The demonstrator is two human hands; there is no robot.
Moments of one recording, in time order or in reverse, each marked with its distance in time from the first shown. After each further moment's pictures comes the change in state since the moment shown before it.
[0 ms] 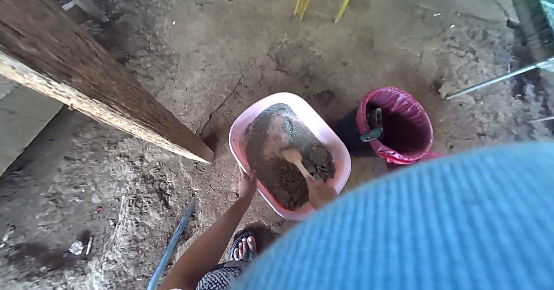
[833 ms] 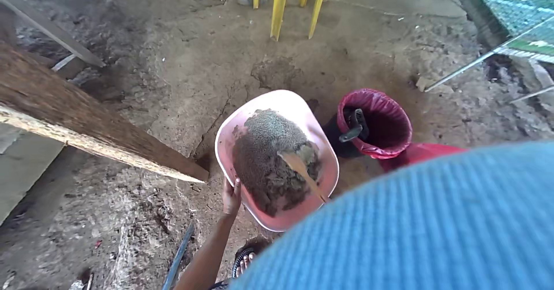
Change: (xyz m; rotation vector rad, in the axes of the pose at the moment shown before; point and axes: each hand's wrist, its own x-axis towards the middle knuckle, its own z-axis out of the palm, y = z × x) left_hand -0.016 0.017 -0.027 -0.205 0.185 0.623; right_hand -0.106 0.056 -0.012 0.475 0.308 -0.059
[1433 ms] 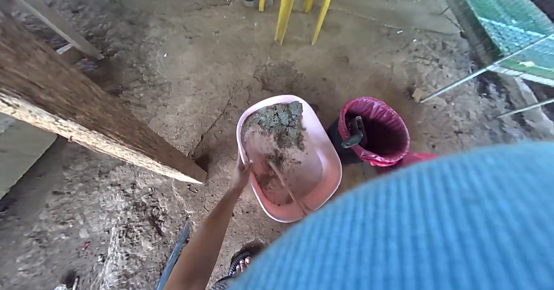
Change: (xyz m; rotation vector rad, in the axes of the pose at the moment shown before) left_hand 0.070 0.024 0.033 0.012 -0.314 -0.298; right_hand 0.025 -0.045 0.022 0.038 -0.316 0.063
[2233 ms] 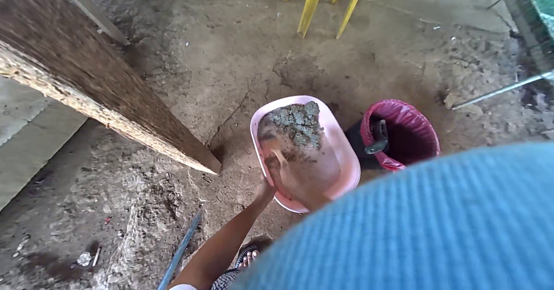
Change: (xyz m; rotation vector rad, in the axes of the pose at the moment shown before) left_hand -0.037 -0.031 0.036 0.439 -0.208 -0.416; right_hand 0.079 -0.069 0.022 -0.603 0.408 -0.462
